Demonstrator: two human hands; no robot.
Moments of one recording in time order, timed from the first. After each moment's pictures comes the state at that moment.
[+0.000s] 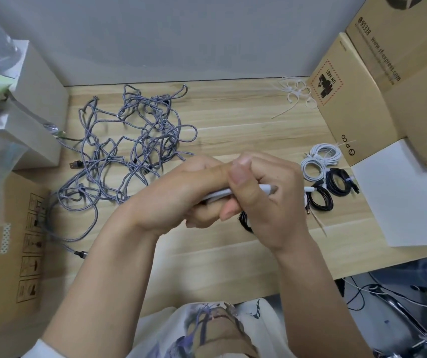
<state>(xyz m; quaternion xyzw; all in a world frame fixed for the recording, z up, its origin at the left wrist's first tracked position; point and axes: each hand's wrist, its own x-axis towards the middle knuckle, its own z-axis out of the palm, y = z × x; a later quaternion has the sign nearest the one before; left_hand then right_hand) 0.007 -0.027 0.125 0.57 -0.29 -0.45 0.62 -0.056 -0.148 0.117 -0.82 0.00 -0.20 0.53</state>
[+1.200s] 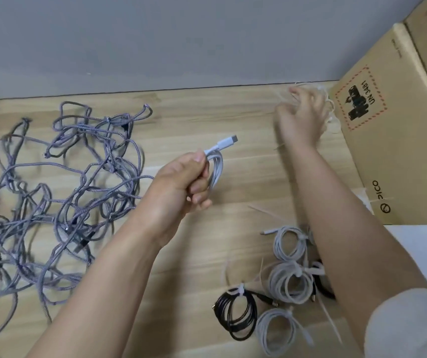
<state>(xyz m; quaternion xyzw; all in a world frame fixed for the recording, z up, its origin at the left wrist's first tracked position) 0.140 -0.151 0.014 0.58 0.06 -0.37 0.73 0.199 -0.393 -0.064 -0.87 0.35 -0.10 0.32</state>
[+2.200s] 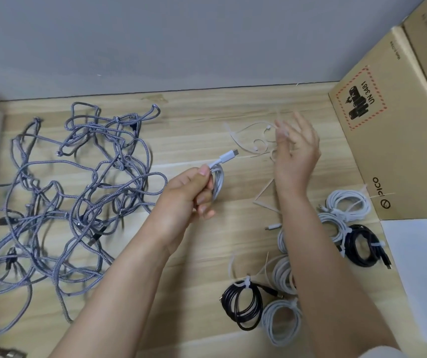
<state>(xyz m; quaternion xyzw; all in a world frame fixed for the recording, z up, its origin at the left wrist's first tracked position) 0.129 -0.145 0.004 0.60 0.09 -0.37 0.71 0.138 -0.341 -0.068 -0.83 0.27 -0.27 0.40</state>
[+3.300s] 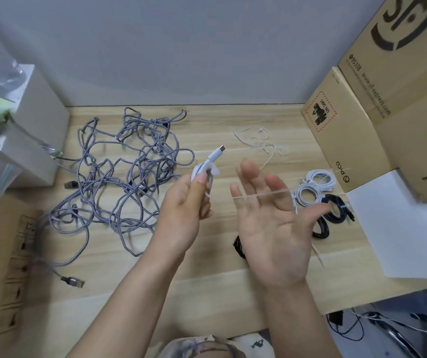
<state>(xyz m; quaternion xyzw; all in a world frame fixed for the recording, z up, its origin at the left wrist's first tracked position) 0.005 -0.061 0.082 0.65 0.00 -0.20 0.73 -0.048 -0.168 0.060 -0.36 -0.06 -0.13 0.92</state>
